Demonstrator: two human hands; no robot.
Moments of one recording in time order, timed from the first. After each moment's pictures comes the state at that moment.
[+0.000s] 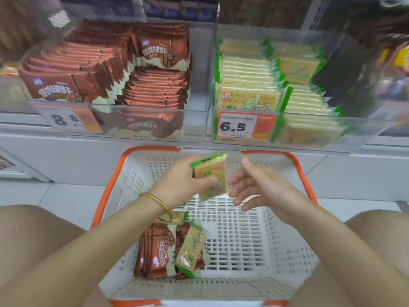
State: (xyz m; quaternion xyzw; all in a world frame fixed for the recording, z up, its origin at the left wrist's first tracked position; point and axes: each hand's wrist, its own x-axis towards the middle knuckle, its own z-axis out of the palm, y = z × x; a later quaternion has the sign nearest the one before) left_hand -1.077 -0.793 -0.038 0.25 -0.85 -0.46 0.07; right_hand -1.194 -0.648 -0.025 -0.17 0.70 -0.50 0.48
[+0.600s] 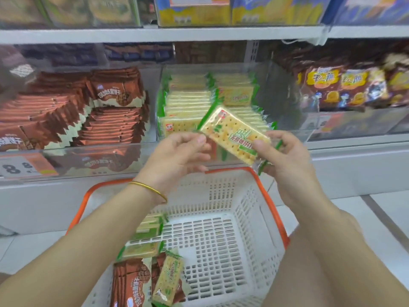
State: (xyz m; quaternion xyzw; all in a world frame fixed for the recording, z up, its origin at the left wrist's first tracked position) left_hand -1.146 -0.748 0.035 0.19 -0.62 -0.74 0.15; right_hand -1.247 -0.586 0.027 -0.13 0.65 -0.74 0.15
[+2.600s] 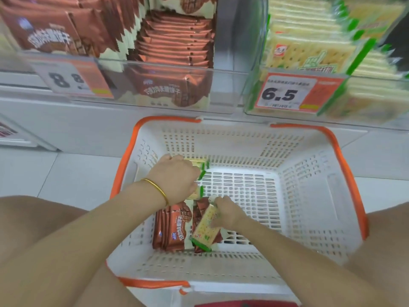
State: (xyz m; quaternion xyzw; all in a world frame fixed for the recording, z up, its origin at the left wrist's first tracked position) left_hand -1.043 -0.848 -0.111 0.11 -0.98 0.00 -0.18; right_hand -1.135 -0.703 -0.260 -0.38 0.81 -0.01 0.44
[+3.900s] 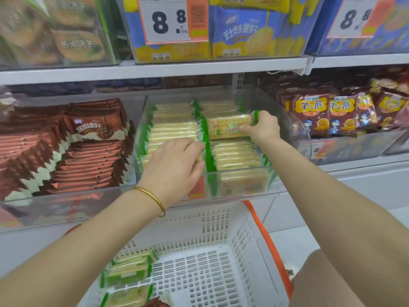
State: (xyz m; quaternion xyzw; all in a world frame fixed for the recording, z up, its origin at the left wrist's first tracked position) left_hand -1.217 -0.783 0.042 0.07 -0.98 -0.04 0.16; right_hand -1.431 -0.669 0.033 -0.12 0.91 -0.39 0.01
